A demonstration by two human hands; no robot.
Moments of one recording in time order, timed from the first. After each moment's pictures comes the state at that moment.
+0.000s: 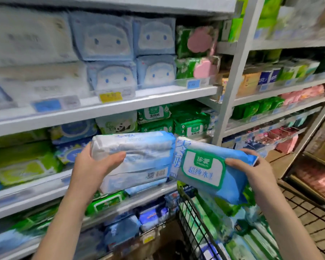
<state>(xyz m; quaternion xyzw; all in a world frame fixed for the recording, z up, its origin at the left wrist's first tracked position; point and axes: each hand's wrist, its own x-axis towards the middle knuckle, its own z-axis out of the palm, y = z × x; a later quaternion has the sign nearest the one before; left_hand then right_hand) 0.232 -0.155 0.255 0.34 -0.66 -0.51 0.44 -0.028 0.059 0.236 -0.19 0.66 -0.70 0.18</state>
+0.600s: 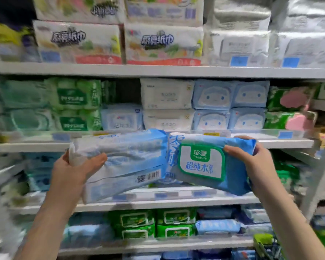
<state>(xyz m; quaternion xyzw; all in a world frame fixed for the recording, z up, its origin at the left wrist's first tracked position) 0.484 -0.149 0.336 0.33 -0.56 -0.37 0.66 0.156 -0.076 0.345 -0.44 0.51 -0.71 0.21</state>
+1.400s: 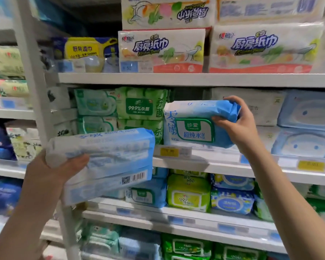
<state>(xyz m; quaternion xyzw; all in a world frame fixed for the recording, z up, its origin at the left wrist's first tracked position) 0.684 -0.231 0.350 0.41 -0.53 -0.30 0.68 0.303 -0.290 0.421 -0.62 0.39 -0.66 0.14</state>
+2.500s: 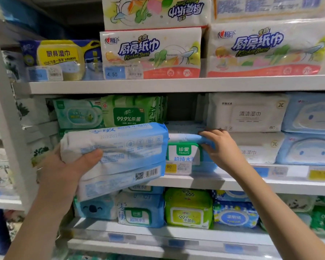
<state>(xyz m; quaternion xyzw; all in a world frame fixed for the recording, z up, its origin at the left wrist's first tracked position) 0.641 -0.296 0.380 0.31 -0.55 -0.32 0.70 0.298 -0.365 0.379 -0.70 0.59 -0.37 -0.17</state>
